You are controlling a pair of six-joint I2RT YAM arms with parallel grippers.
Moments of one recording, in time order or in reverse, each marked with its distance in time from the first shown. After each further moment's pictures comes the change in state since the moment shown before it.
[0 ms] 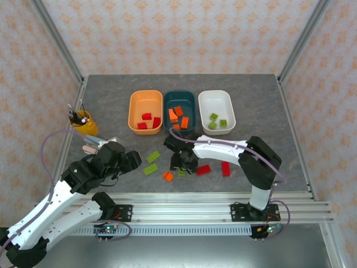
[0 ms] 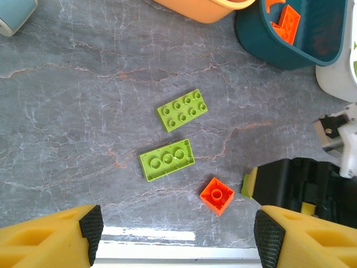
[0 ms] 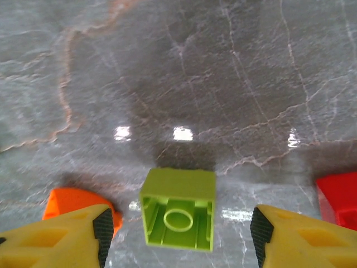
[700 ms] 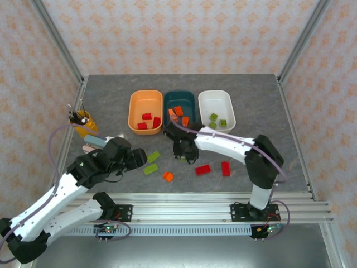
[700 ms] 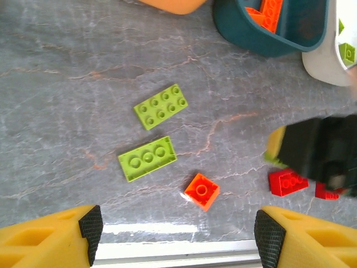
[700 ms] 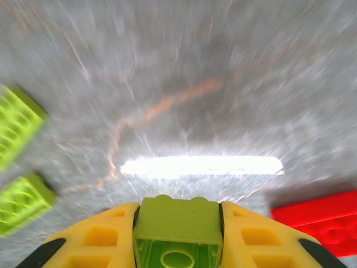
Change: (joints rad) left arm -0.035 0.124 0.062 0.055 0.023 0.040; right arm -0.086 -0.054 0.167 -0.122 0.160 -0.088
